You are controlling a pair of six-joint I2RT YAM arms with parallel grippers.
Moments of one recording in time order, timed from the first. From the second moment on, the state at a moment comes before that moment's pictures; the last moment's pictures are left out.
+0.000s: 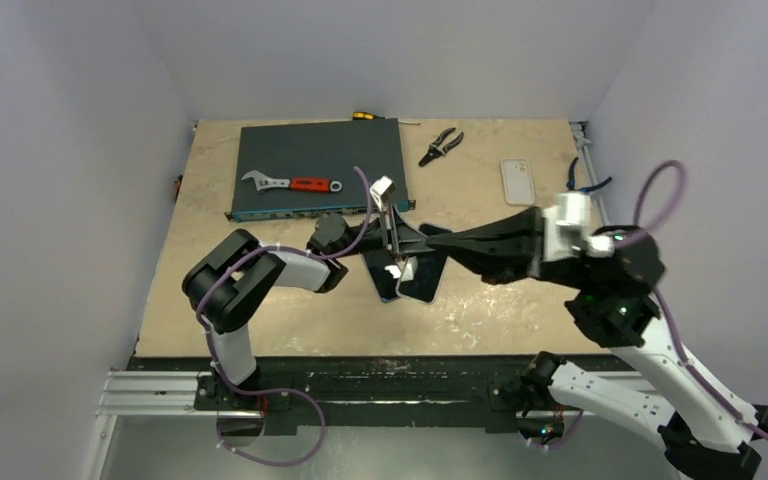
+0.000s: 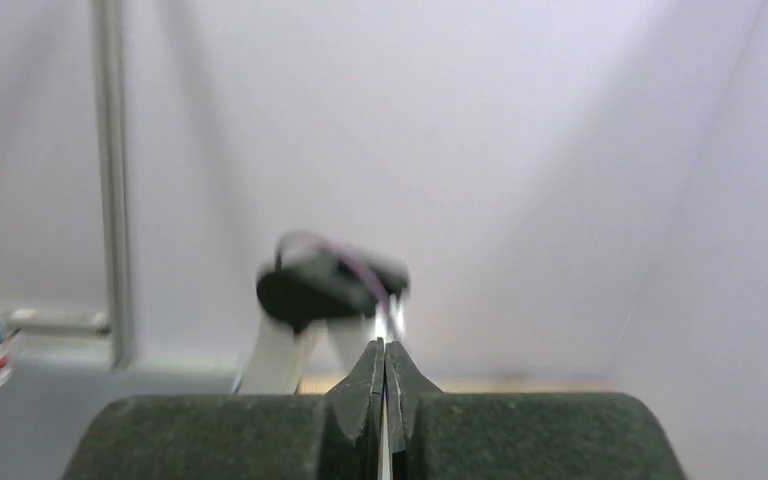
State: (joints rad) left arm -0.69 1.79 0.80 1.40 0.72 -1.62; right arm 0.83 0.77 1.08 0.07 -0.59 0.12
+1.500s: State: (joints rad) left arm -0.61 0.95 0.74 0.68 -0.07 -1.14; right arm 0.74 0.82 0.74 0.28 -0.10 0.73
